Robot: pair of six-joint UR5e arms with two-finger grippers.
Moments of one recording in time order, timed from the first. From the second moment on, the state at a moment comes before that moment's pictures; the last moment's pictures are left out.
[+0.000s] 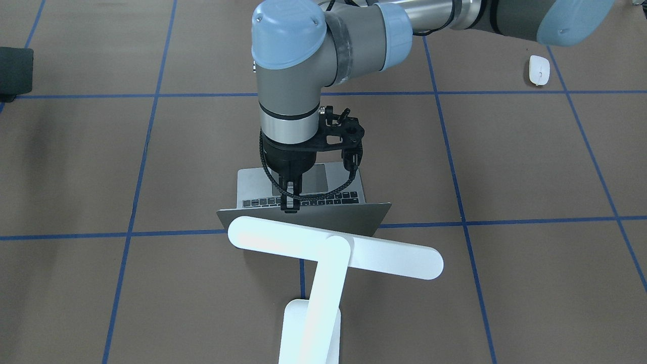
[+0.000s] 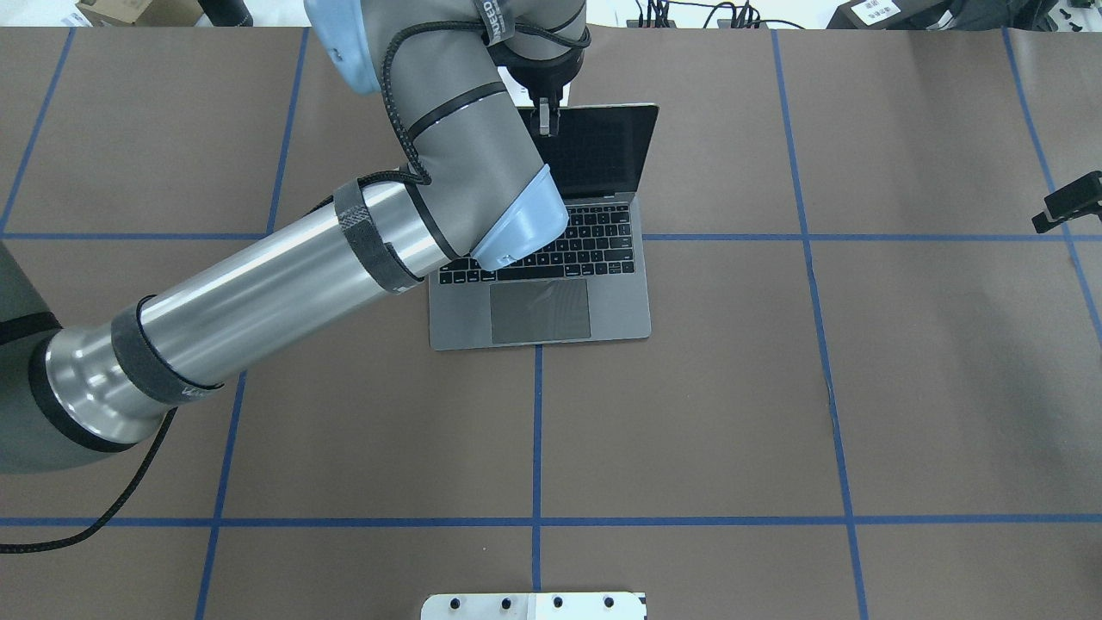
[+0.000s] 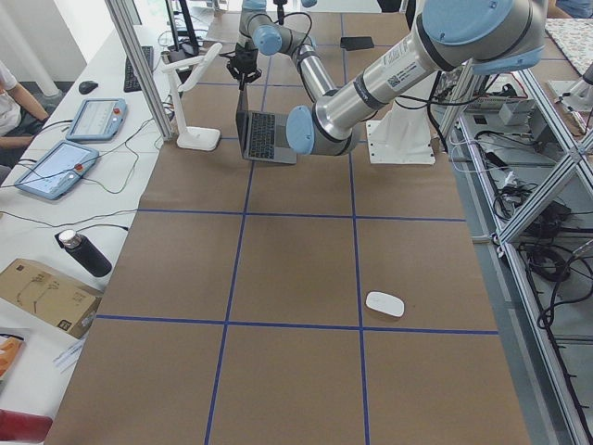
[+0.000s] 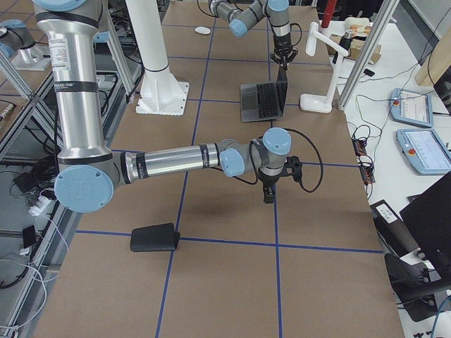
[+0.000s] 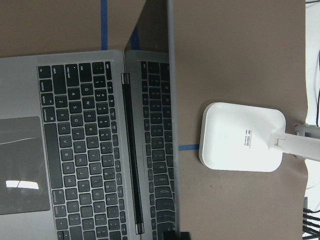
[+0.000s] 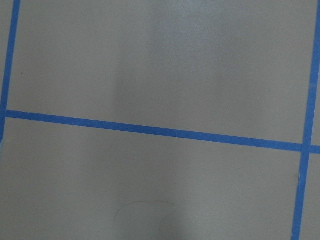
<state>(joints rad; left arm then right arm) -0.74 -2.72 -1.30 -1.54 -1.84 -2.62 1.31 -1.50 1.66 -1.42 2.36 0.29</state>
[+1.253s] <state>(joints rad) -0.77 -2.60 -1.45 -1.54 -1.85 -2.53 1.31 -1.50 1.67 -1.41 2.36 0.29</state>
